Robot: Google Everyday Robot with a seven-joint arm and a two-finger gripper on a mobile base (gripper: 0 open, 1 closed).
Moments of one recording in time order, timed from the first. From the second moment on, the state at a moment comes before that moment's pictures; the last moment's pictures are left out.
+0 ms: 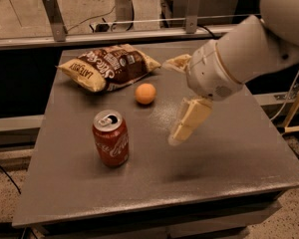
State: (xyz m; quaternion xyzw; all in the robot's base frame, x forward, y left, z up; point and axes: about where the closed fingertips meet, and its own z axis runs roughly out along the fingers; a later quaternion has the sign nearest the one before) arm 0.466 -0.043 0.920 -0.70 0.63 0.13 0.32
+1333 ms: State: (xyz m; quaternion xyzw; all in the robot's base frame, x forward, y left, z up) arm 0.431 0.031 0.911 -0.65 0.50 0.31 0.48
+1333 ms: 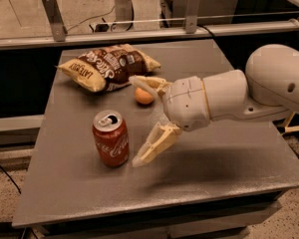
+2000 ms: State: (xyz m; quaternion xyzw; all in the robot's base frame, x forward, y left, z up) arm 0.409 0.068 0.904 -0.64 0.45 0.41 0.47
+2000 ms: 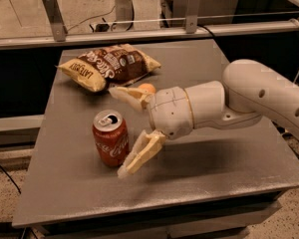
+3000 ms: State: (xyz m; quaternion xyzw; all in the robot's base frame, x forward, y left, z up) arm 0.407 0.092 0.880 -0.62 0.47 0.46 0.43
